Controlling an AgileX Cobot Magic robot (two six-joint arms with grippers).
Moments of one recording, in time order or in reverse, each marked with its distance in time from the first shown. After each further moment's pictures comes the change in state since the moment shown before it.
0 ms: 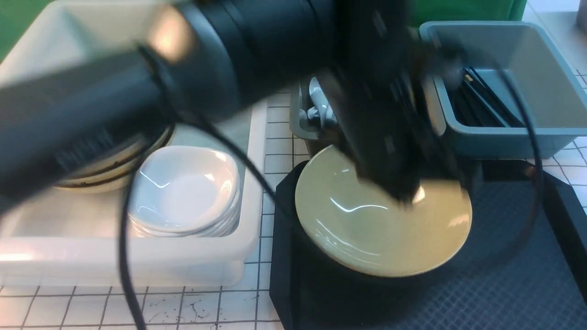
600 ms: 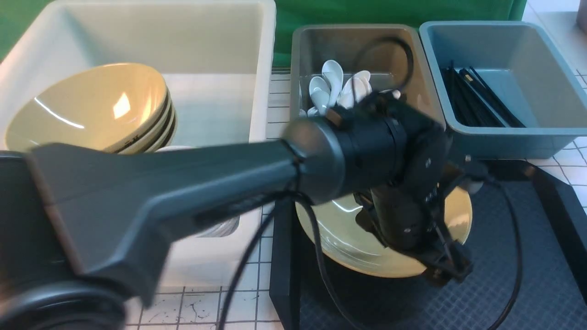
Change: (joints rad) right arm 0.000 0.000 0.000 0.000 0.000 -0.001; left arm -0.031 0.243 0.053 0.028 -0.194 0.201
